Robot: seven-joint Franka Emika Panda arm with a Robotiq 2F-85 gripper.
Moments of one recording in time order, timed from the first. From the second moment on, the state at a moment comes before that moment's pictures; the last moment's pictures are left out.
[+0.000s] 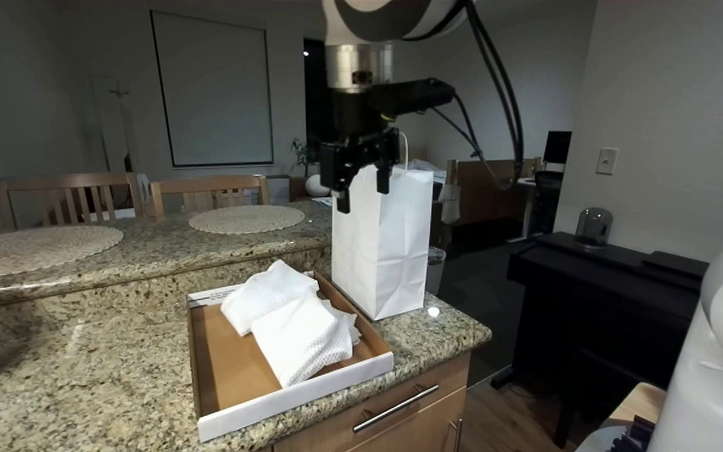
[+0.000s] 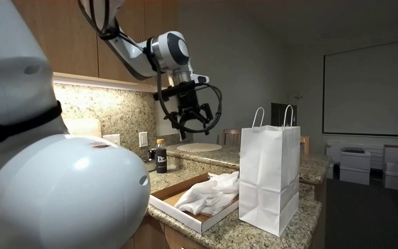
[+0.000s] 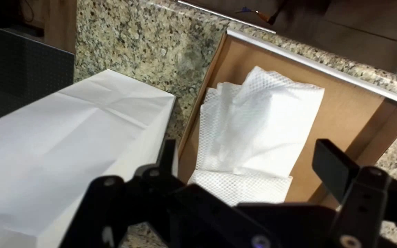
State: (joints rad) arm 0.09 -0.43 0.28 -2.36 -0.11 2.02 0.18
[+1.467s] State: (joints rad) arm 0.31 0.39 0.21 -1.86 -0.23 2.03 0.62
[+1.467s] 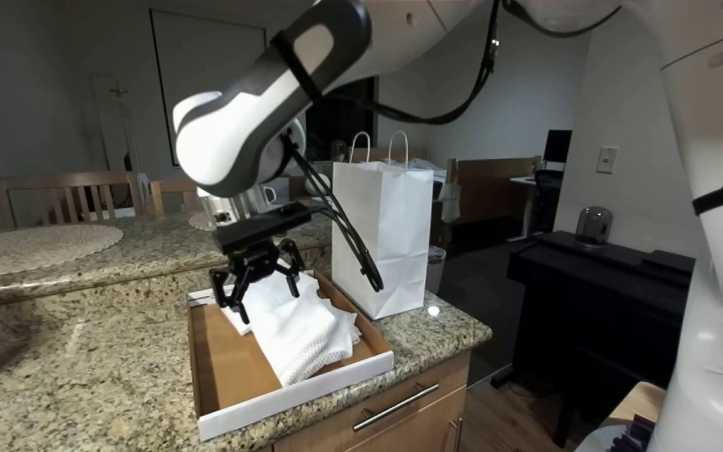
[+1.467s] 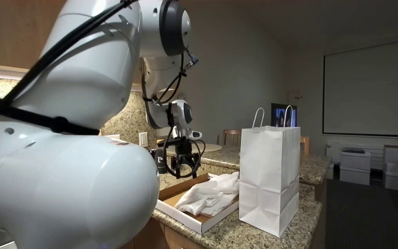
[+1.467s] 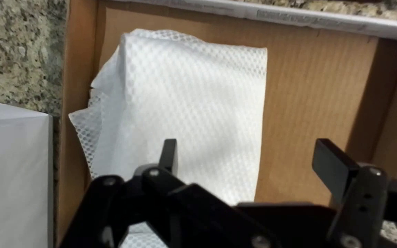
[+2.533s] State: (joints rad) arm 0.52 0.65 0.00 -1.73 -0.43 1.97 0.91
